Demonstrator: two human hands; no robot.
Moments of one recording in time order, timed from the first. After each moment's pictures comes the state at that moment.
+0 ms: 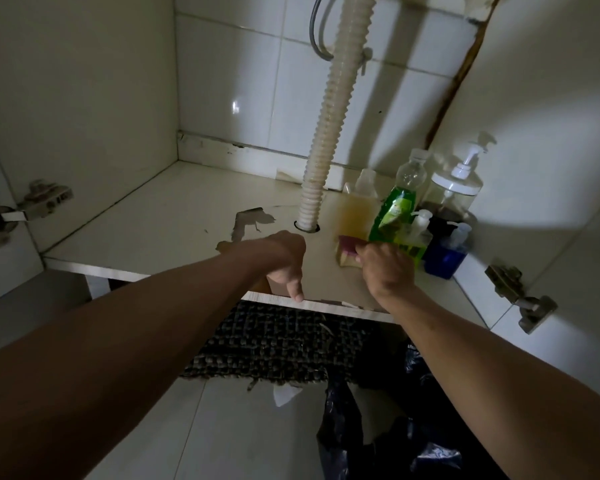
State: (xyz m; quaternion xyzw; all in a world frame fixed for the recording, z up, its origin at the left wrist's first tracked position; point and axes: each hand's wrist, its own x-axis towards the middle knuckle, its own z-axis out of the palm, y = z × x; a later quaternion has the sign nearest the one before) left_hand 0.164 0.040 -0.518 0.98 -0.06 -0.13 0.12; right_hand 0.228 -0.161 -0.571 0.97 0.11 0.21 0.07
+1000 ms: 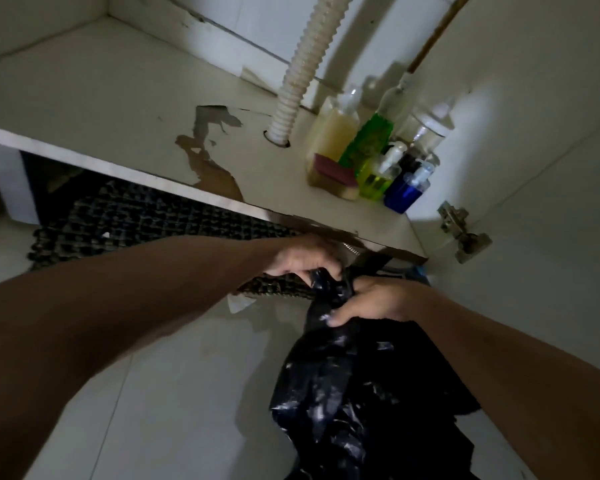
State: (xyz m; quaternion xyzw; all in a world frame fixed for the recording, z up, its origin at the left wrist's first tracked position) left_hand 0.135 -0.054 -0.638 0.71 -0.19 -0.30 0.61; right_hand 0.087 -0.211 -0.581 0.93 -0.06 -0.36 -0.08
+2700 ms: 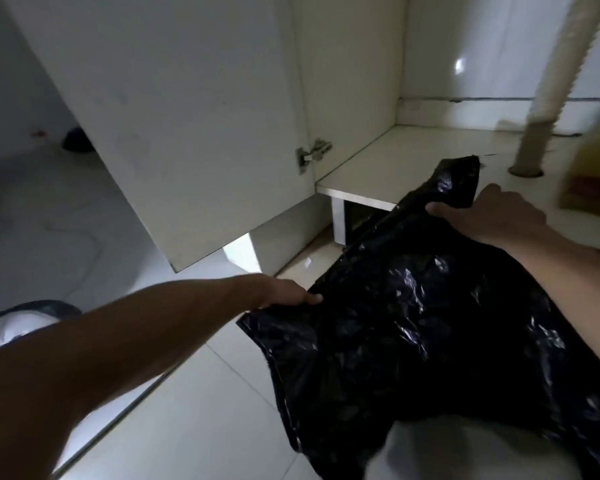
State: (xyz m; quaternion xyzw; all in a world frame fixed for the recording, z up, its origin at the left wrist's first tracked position) left_hand -0.147 0.172 -0.609 0.76 0.40 -0.28 0.42; right_hand 0.074 -0.068 -0.532 0.97 0.17 0.00 -0.17
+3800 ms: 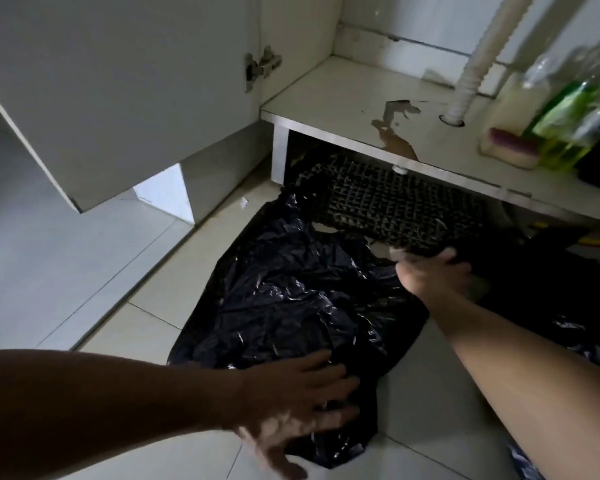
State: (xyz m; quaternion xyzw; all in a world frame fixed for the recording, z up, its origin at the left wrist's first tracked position) left_hand -0.268 0.083 -0.732 0.89 -0.43 0.04 -0.11; right_hand -0.024 -0.077 -0.679 0.97 -0.16 -0.08 -0.14
